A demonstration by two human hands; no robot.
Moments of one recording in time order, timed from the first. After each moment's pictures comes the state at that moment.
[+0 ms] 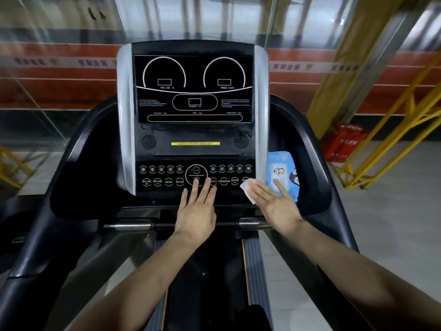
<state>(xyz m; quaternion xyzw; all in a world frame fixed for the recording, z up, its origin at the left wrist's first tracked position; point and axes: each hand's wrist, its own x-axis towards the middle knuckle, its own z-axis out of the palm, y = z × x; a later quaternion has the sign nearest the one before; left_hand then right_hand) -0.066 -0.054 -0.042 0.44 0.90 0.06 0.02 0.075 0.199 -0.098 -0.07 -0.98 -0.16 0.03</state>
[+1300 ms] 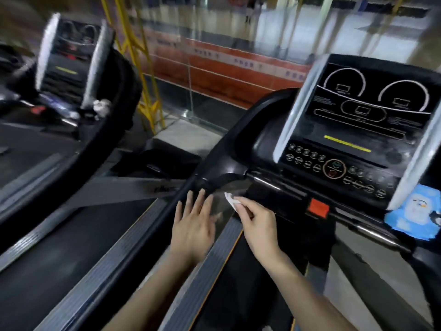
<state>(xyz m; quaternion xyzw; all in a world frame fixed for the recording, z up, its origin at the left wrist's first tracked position) 0.041 -0.449 -0.022 0.12 0.98 0.16 -0.05 0.053 -0.265 -0.012 0.01 -0.85 0.49 0.19</state>
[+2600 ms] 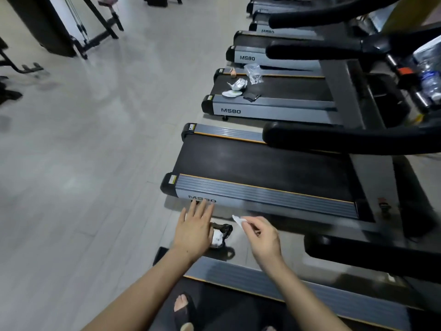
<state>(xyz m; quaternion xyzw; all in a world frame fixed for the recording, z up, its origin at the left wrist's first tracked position) 0.540 -0.883 -0.117 -0.44 0.88 0.14 0.06 0.363 -0.765 -0.124 0.38 -0.76 0.44 -0.27</state>
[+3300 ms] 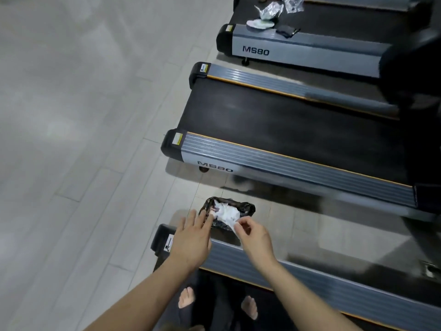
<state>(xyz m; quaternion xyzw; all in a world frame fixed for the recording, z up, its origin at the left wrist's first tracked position) 0.607 -1.007 -0.483 -0.43 0.86 0.19 0.19 0.425 -0.928 -0.485 0.33 -0.81 0.26 -0.40</state>
